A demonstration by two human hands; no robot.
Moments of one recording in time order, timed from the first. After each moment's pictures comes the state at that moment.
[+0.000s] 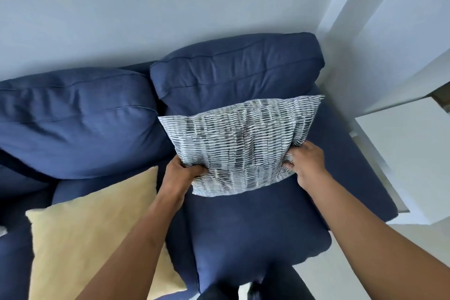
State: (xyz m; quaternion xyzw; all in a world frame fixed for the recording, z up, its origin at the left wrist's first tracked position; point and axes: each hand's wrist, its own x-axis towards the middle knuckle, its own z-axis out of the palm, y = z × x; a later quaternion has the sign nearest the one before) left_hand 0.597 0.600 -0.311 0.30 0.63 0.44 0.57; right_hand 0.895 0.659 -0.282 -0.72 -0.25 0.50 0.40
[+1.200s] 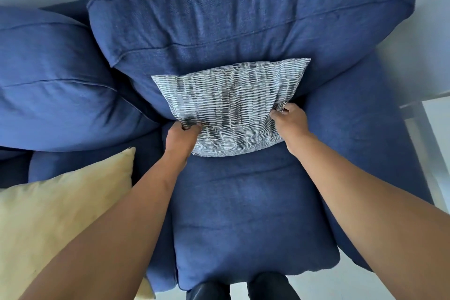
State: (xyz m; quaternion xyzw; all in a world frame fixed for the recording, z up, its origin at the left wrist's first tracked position) left_hand 0.648 0.772 -0.466 0.19 0.82 0.28 0.47; right_hand 0.901 0.853 -0.464 -0.74 -0.38 0.51 0.21
